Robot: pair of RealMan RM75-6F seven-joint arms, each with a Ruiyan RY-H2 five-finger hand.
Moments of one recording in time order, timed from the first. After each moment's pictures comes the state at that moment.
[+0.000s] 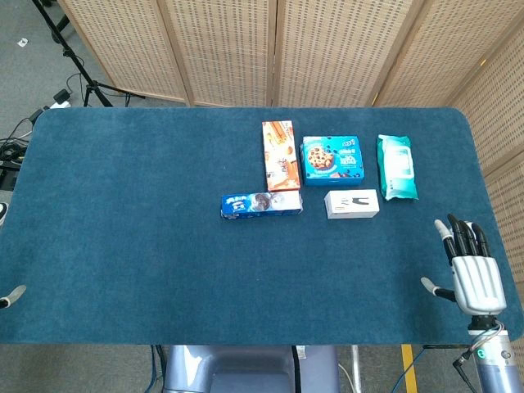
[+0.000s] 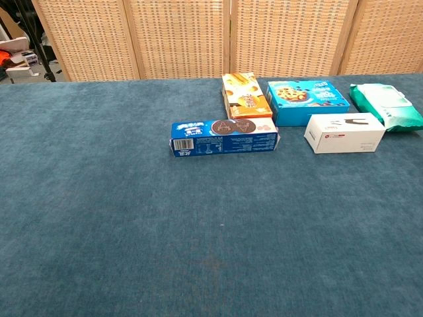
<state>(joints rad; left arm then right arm) -0.01 -1.01 -0.05 -1.65 1.50 1.58 -0.14 0.20 -1.17 0.00 -1.65 -1.43 1.56 -0.18</state>
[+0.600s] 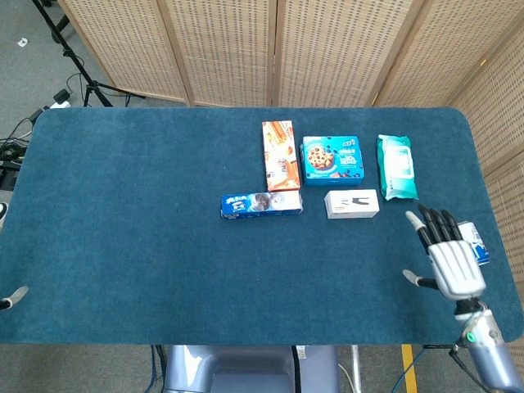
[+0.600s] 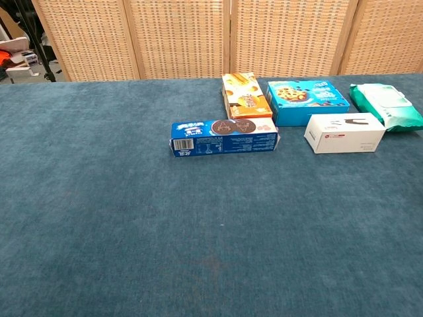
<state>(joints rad) -0.01 -1.01 -0.05 -1.65 1.50 1.58 -0.13 0.32 -1.13 0.06 -1.62 -1.49 1.36 -0.11</state>
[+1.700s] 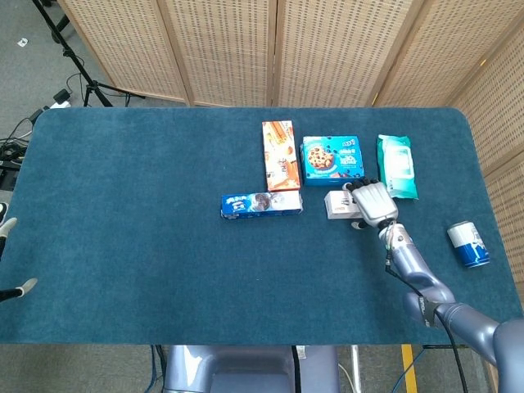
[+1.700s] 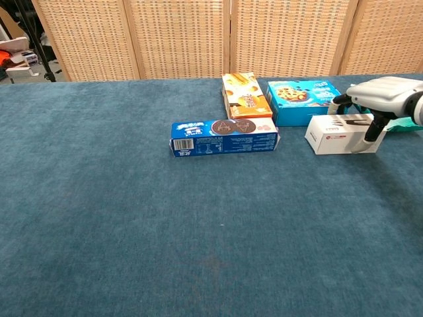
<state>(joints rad) -0.08 -1.04 -0.09 -1.66 1.35 1.42 -0.01 0.77 -1.57 0.19 -0.95 -1.24 0.76 -0.18</state>
